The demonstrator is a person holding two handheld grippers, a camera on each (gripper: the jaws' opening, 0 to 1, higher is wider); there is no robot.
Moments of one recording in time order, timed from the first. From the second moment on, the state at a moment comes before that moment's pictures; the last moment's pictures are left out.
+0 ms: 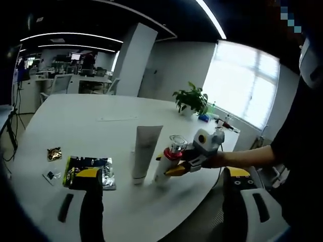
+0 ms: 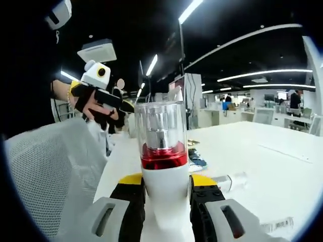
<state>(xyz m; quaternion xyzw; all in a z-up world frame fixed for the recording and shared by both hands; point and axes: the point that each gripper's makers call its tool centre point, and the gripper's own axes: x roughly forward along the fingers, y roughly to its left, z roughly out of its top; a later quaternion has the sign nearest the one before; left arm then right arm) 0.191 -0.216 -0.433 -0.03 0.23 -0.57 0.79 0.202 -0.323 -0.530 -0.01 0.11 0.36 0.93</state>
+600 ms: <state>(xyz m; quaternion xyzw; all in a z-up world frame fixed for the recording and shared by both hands) 0.198 -0.189 -0.444 -0.06 0.24 -0.55 0.80 0.208 -0.330 -0.554 -0.03 0.17 0.37 0.91</state>
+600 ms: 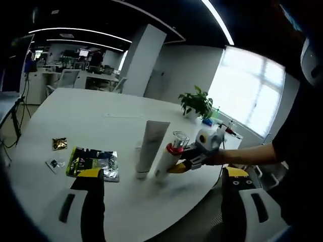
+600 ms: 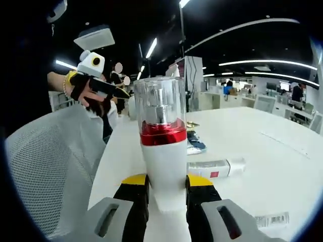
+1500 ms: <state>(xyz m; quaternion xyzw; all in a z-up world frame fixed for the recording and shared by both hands) 0.214 -0.185 -0.451 -0.07 0.25 -0.55 0.80 0.234 -0.343 -0.559 0.01 0.20 0.35 0.92</state>
